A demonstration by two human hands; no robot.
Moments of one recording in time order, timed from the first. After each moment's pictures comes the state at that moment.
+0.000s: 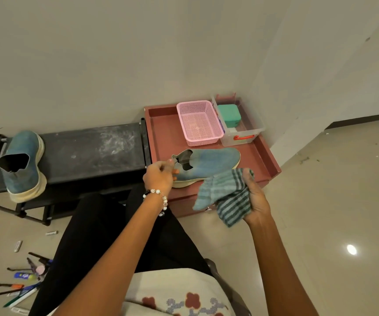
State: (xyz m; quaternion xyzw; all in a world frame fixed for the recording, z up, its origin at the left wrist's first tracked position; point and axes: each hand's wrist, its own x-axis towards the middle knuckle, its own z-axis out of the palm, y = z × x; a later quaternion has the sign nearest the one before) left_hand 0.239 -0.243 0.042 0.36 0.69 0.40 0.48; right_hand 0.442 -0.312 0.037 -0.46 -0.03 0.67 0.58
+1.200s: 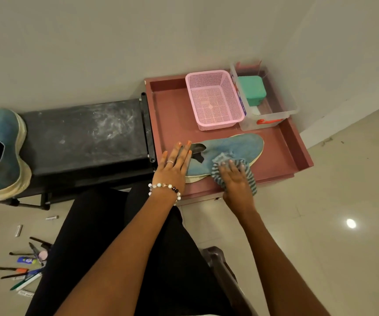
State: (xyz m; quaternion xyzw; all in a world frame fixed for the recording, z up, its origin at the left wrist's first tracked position) left_hand 0.231 -0.194 -0.066 0.84 0.52 -0.14 0.02; right_hand 0.423 -0.245 -0.101 -0.68 -0.72 0.05 0.11
